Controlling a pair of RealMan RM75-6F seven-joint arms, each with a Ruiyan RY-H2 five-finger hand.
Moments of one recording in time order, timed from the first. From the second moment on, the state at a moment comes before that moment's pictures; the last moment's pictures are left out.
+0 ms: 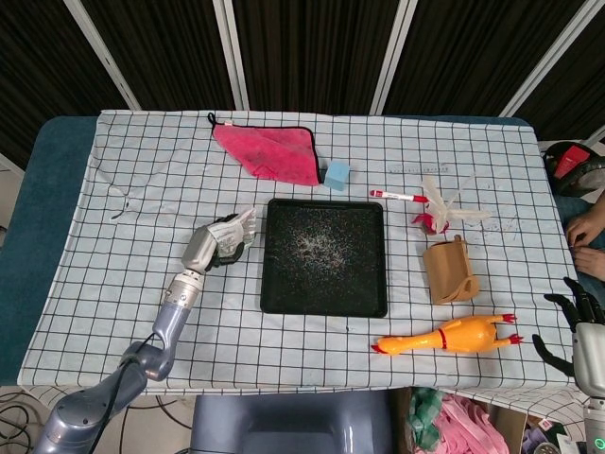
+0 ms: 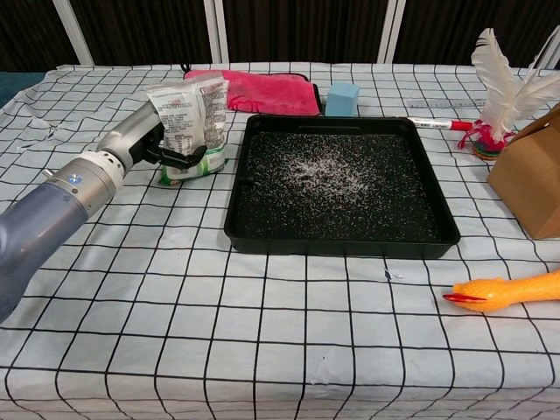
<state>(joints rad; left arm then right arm) -0.82 -2.12 -0.20 -0.41 1.41 1.07 -0.77 -0.01 -1.11 0.10 -1.66 -1.44 1.57 -0.04</state>
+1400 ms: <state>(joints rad) -1.17 -1.51 -0.26 -1.17 1.34 0.61 -0.01 -0.02 -1.11 0.12 -1.66 -1.41 1.57 -0.02</state>
